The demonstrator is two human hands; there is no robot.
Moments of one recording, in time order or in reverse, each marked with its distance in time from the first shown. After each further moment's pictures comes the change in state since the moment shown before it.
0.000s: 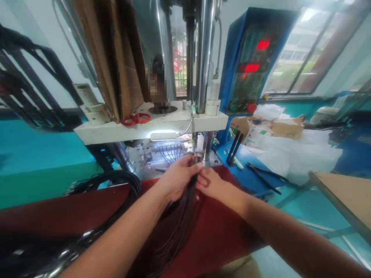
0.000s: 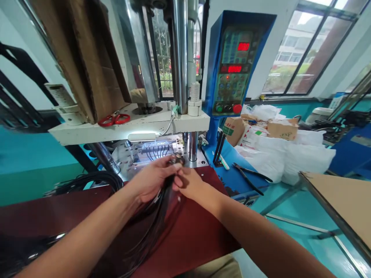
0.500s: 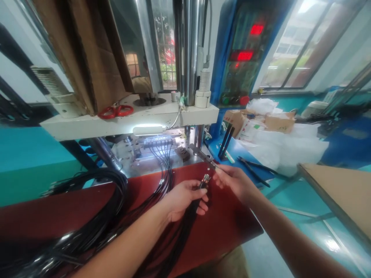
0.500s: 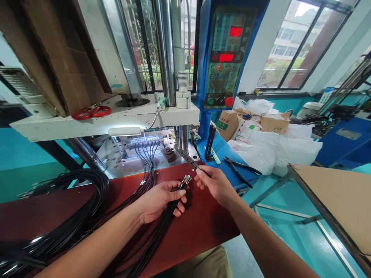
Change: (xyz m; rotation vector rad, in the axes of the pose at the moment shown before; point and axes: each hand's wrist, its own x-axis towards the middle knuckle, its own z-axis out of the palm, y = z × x) left_hand 0.000 -0.078 0.009 -0.026 -0.126 -0.369; right_hand -0.094 0.026 -0.046 0.732 0.280 0.491
